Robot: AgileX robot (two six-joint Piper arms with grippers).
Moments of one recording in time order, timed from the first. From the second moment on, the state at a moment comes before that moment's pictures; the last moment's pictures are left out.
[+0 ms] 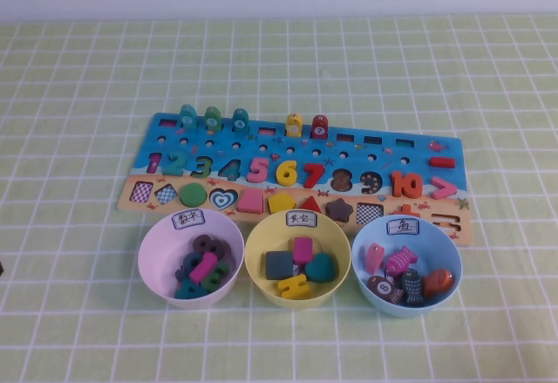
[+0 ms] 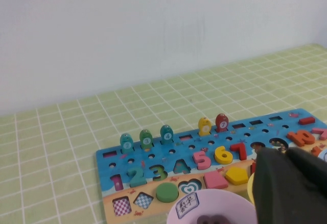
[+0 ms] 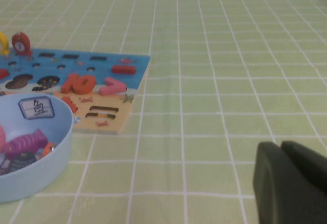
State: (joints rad) right arm 0.03 -0.01 0.03 0.06 0.28 0.01; left arm -0.45 0.22 -0.44 -0.02 0.40 0.04
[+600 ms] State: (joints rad) right arm 0.03 -0.01 0.03 0.07 0.37 0.00; left arm -0.45 0.22 -0.43 -0.02 0.46 0.04
